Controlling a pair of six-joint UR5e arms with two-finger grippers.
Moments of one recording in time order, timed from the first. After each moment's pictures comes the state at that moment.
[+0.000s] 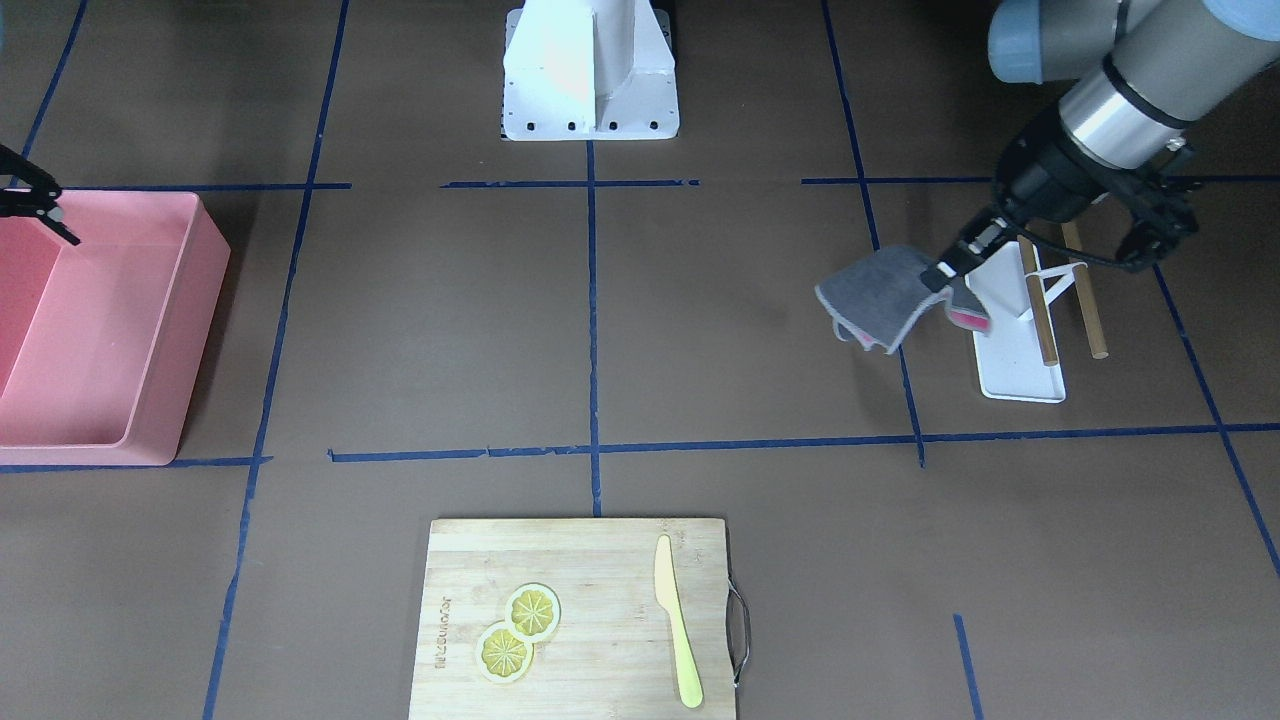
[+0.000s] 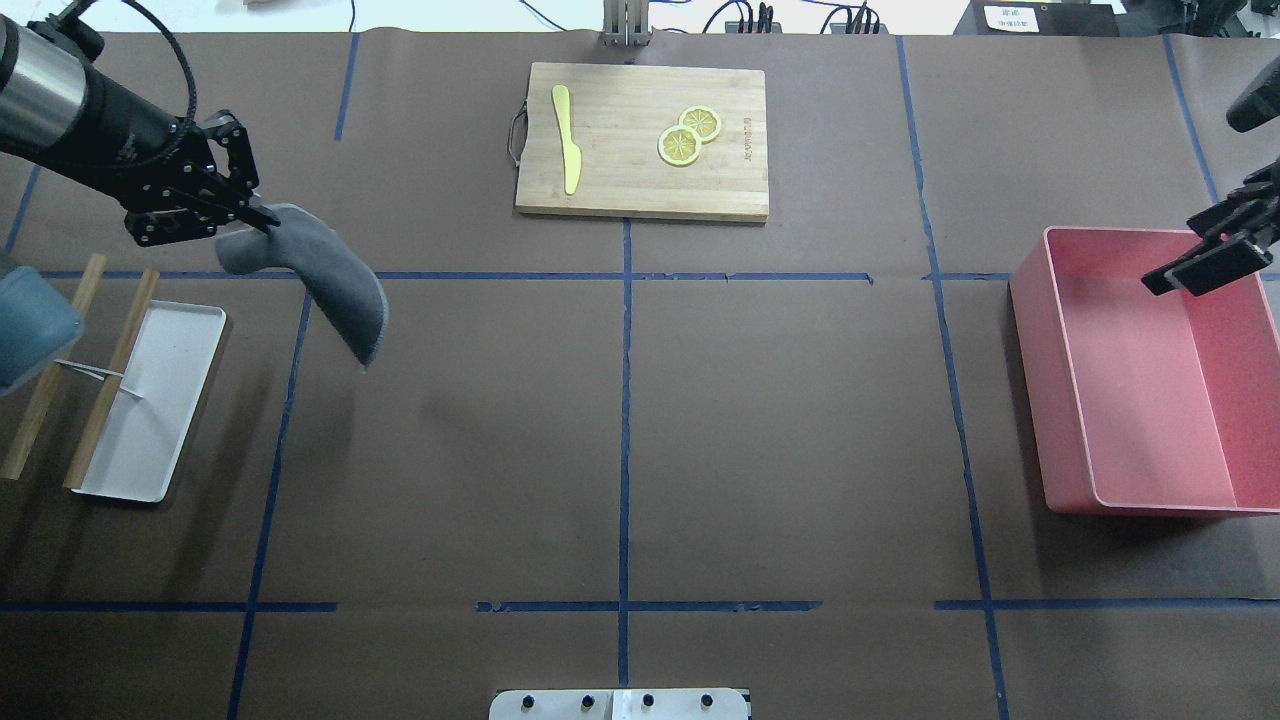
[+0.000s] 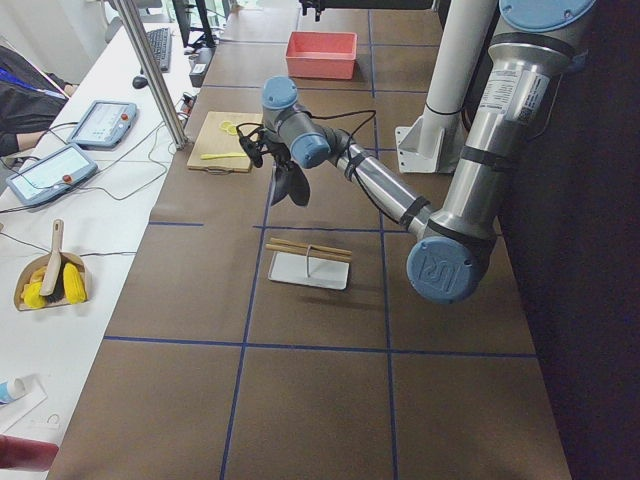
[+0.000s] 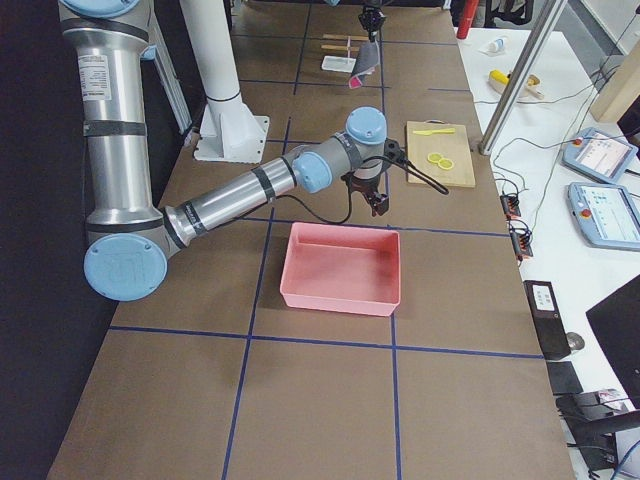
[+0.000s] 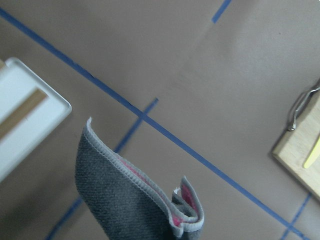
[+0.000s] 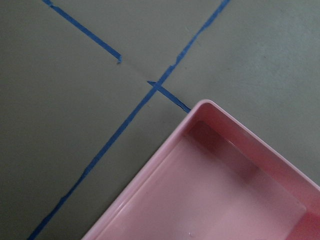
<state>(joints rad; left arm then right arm) -1.01 -1.93 -1.92 -1.80 -2.34 -1.83 1.19 -1.50 1.99 -1.45 2.40 -0.09</state>
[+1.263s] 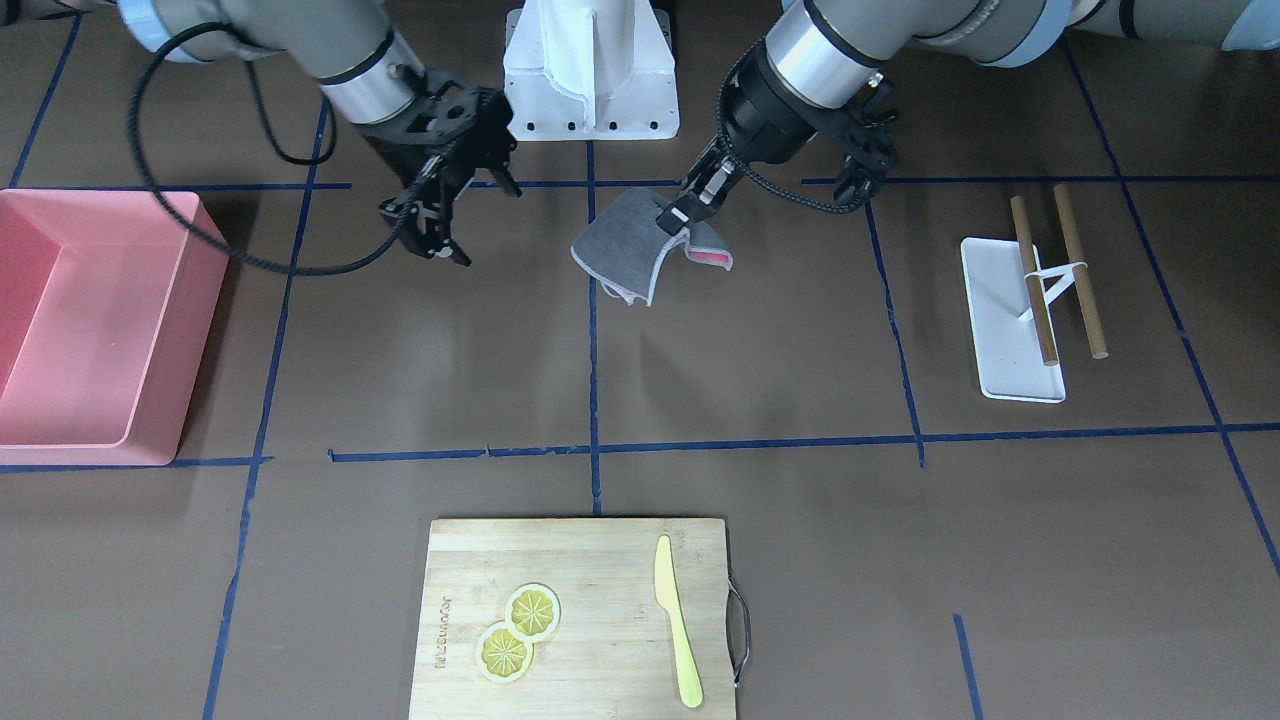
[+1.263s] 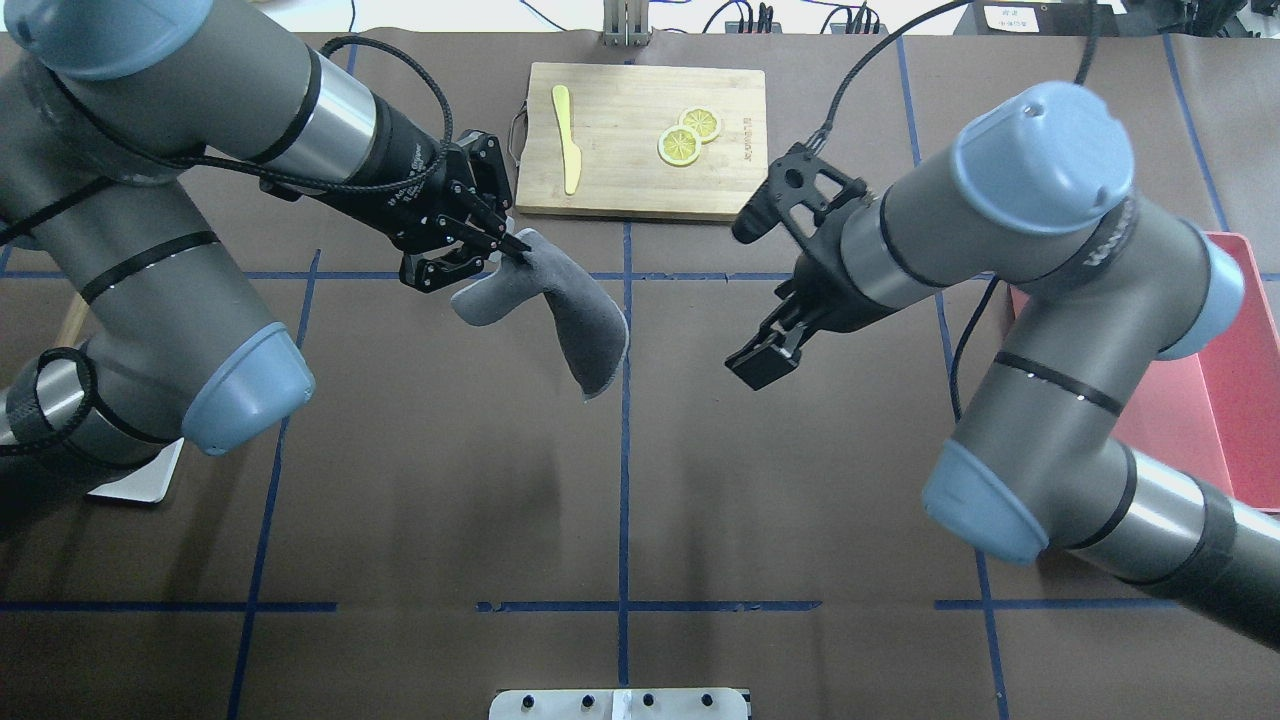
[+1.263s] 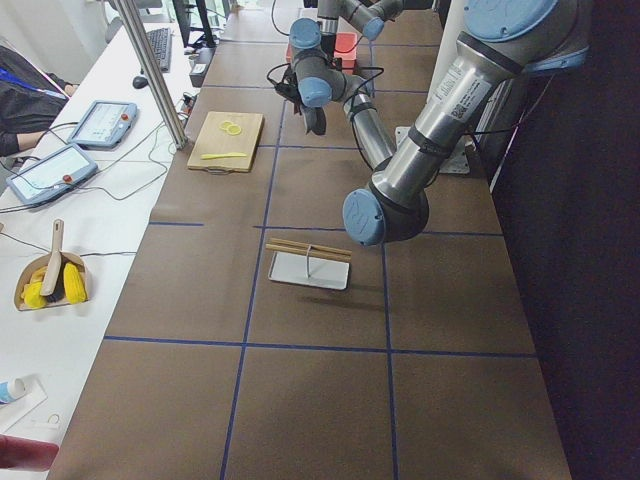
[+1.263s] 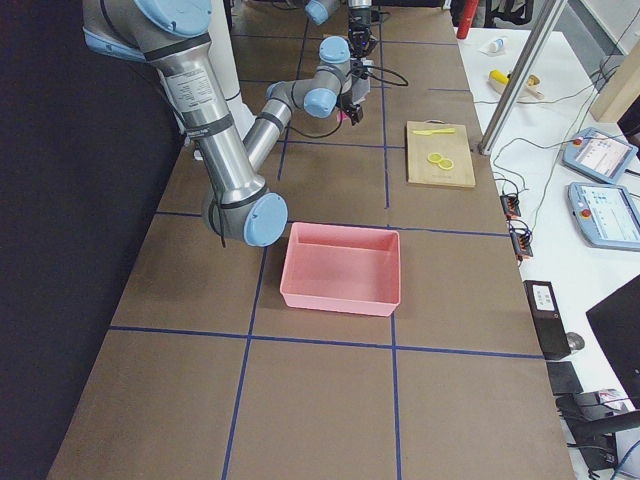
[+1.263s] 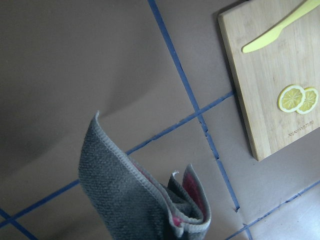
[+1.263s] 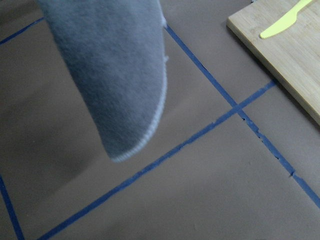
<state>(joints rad) -0.78 -2.23 -1.87 -1.86 -2.21 -2.42 0.60 -1.05 1.97 -1.39 1.96 0.30</state>
